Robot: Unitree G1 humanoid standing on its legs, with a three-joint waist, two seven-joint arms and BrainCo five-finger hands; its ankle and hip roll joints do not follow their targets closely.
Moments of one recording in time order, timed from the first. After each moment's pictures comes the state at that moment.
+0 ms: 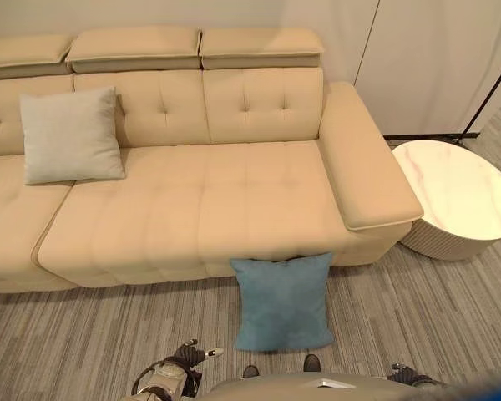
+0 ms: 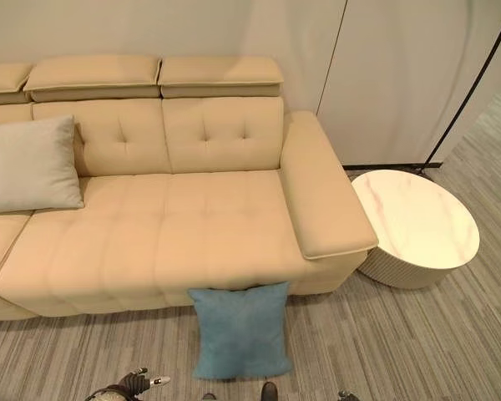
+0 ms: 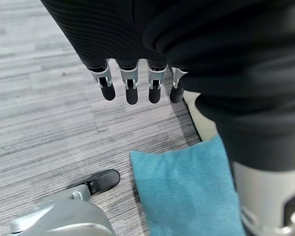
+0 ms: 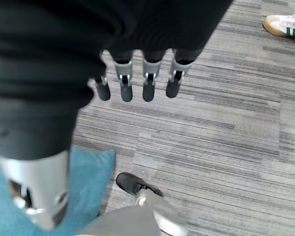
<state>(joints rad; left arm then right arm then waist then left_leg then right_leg) -0.11 0.22 -0.15 1.26 -0.01 -0.03 0.05 -0.08 -0.29 0.20 1.35 -0.06 -0.01 -0.07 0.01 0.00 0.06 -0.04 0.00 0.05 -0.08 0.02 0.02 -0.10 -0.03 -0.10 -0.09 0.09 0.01</state>
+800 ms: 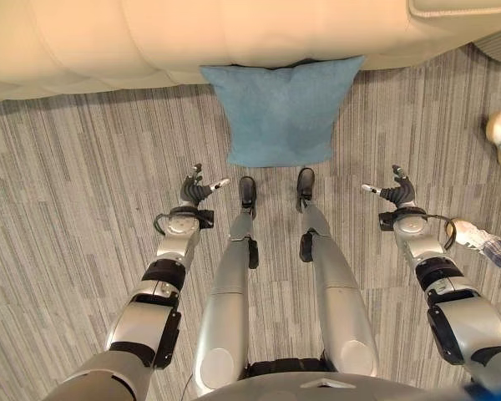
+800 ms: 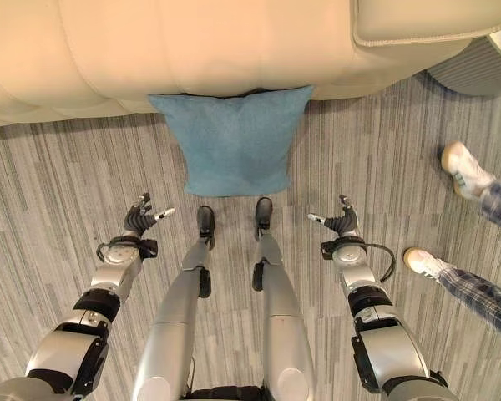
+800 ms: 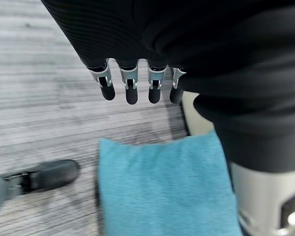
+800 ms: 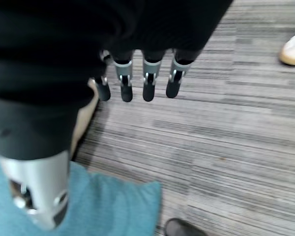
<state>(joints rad) -0.61 0.29 -0.05 0.84 -0.19 -0.09 0.17 -0.64 -0.38 0.12 0.92 0.07 -0.07 -0.30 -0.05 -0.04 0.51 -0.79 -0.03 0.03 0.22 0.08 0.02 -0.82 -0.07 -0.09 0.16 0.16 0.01</state>
